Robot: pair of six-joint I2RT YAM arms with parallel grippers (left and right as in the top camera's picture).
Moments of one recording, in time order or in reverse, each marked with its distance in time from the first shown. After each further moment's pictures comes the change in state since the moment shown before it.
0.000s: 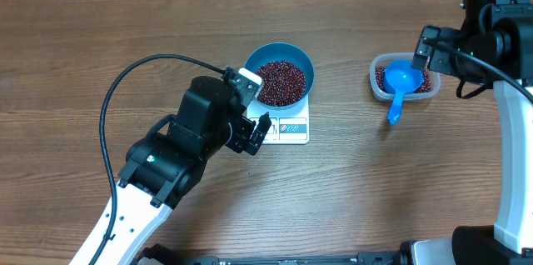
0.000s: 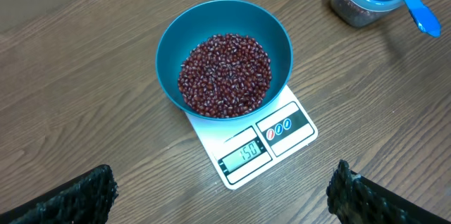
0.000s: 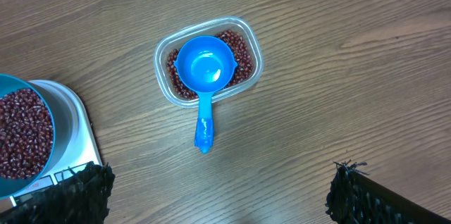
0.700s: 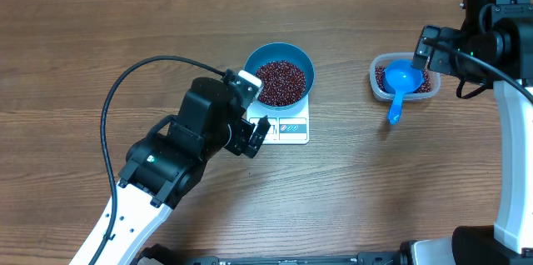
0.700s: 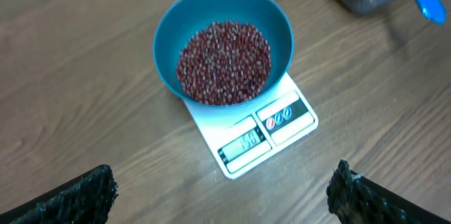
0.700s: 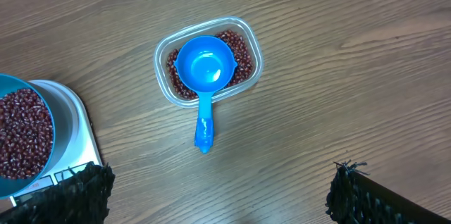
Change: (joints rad) left arm 0.000 0.000 0.000 -0.043 0.000 0.000; right arm 0.000 0.000 0.000 0.000 0.000 0.000
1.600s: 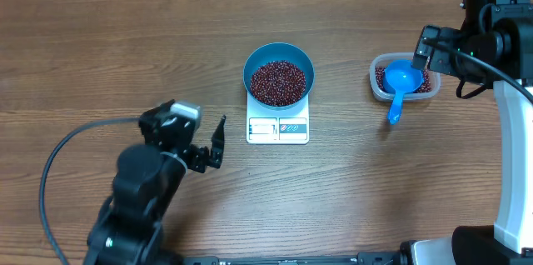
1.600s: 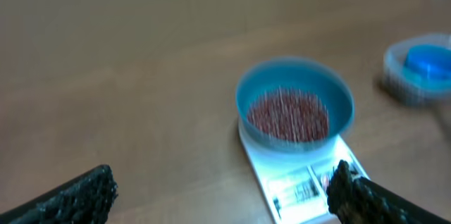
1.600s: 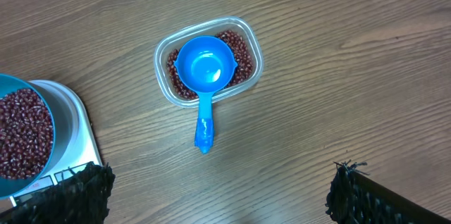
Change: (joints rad) left arm 0.216 -0.509 -0.445 0.410 0.010 0.000; right arm 0.000 0.000 0.000 0.000 0.000 0.000
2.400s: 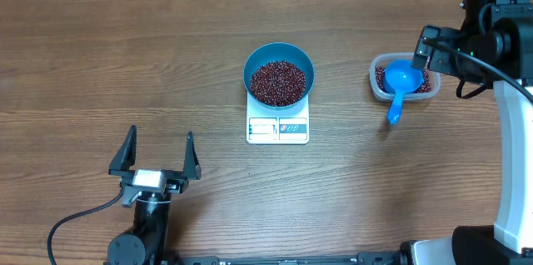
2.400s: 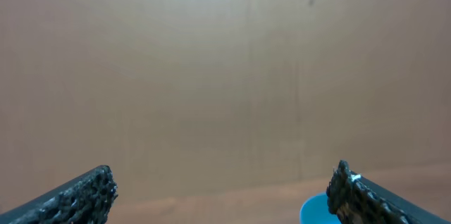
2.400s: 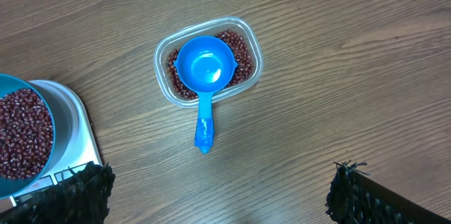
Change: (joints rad) left arm 0.247 -0.613 -0.652 0.677 0.078 0.000; right arm 0.000 0.000 0.000 0.000 0.000 0.000
